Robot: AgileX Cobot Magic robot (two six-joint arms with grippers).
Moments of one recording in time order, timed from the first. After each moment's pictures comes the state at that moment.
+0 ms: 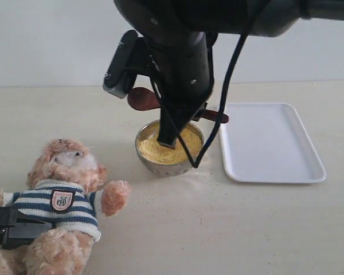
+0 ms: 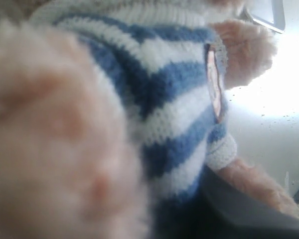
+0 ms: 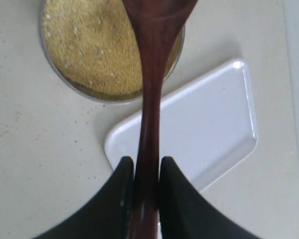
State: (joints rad) left arm 0.23 1.52 -0.30 -1.43 0.86 1.48; right arm 0.90 1.89 -1.65 -0.49 1.22 -0.18
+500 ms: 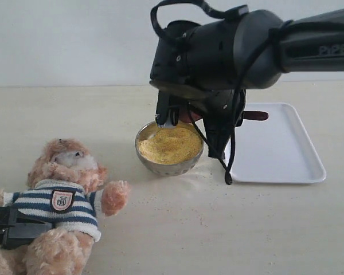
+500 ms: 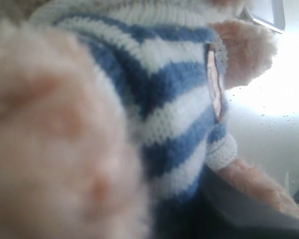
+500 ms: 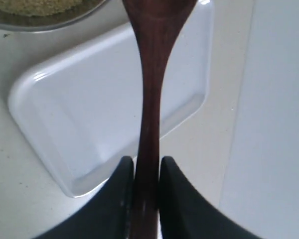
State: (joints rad) left arm 0.23 1.52 -0.30 -1.43 0.86 1.48; right arm 0.84 1.97 -1.48 -0.83 1.18 -0.11
